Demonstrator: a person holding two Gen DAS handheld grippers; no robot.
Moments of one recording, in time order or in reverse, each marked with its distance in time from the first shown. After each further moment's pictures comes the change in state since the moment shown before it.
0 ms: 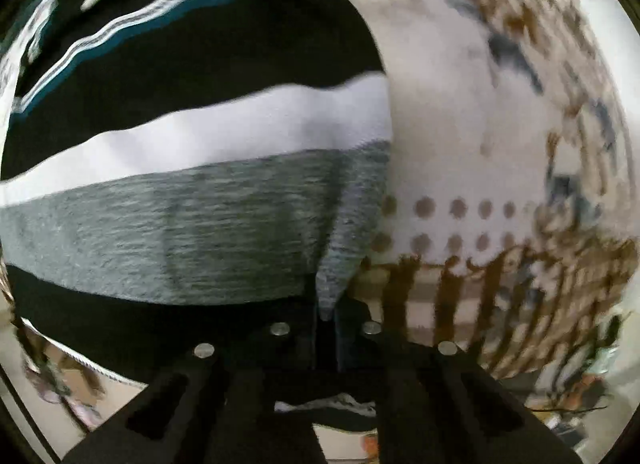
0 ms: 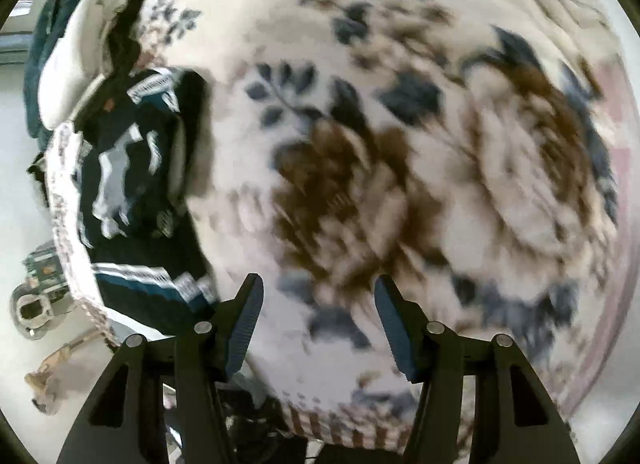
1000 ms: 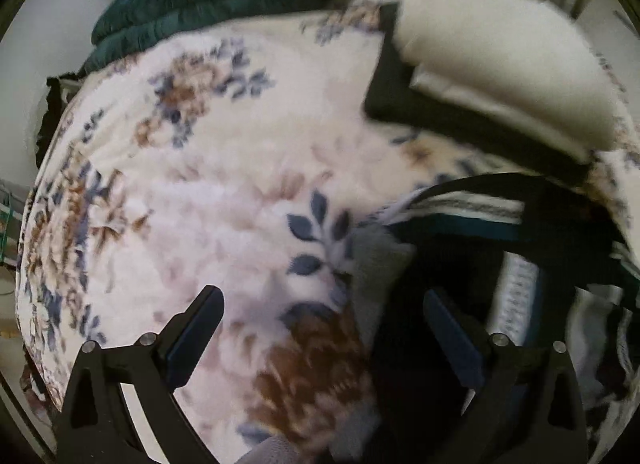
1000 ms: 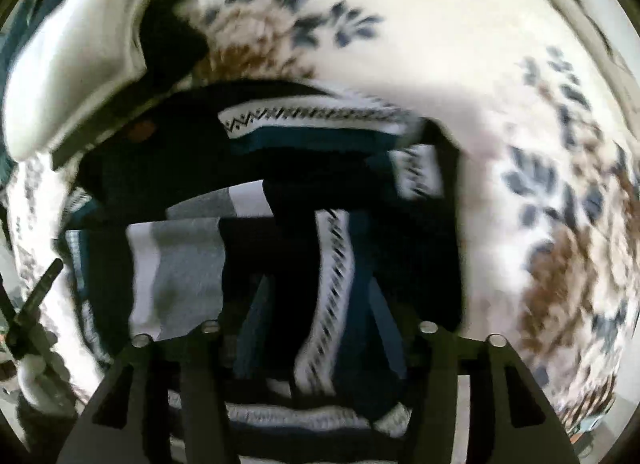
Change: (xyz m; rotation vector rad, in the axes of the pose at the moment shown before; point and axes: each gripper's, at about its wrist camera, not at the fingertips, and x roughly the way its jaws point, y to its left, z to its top) left arm -0.105 0.429 0.276 -0.222 -0.398 0.162; right arm 0.068 0.234 0.078 0.080 -0.140 -0.204
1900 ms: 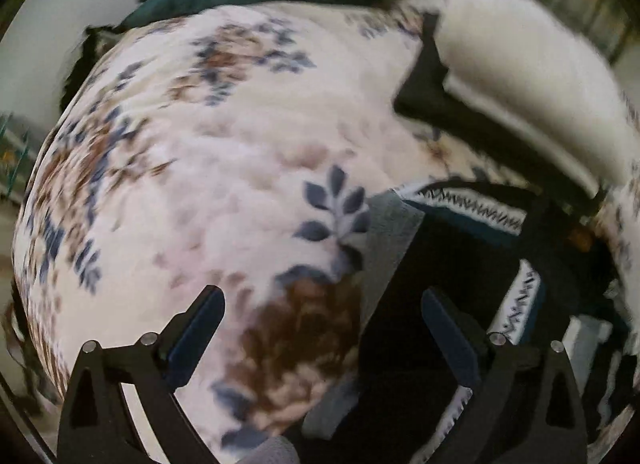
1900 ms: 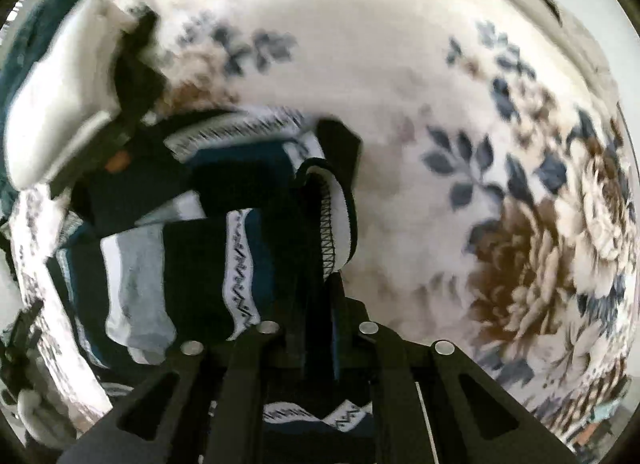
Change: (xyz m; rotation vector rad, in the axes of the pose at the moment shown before) left arm 0.022 -0.005 -0.009 -0.161 0.063 0.049; right arm 0.017 -0.040 -0.017 0.095 -0.053 -0.004
